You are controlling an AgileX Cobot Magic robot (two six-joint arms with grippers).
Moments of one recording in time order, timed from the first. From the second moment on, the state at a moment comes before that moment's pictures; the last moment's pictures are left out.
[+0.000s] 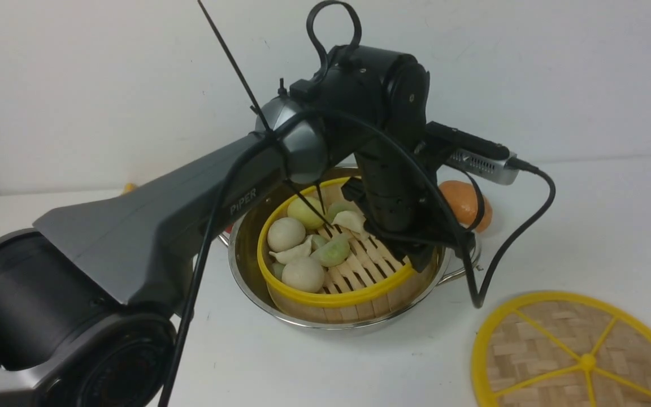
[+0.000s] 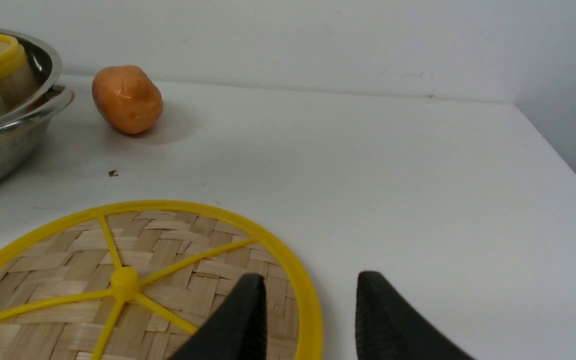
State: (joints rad) right arm -0.01 -0.01 0.02 -0.10 0.41 0.06; left arm -0.67 2.21 -2.07 -0.11 1.25 0.08
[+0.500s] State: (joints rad) right arm -0.01 -0.01 0.02 -0.10 0.41 0.06; left arm -0.68 2.25 -2.07 -0.04 1.24 0.08
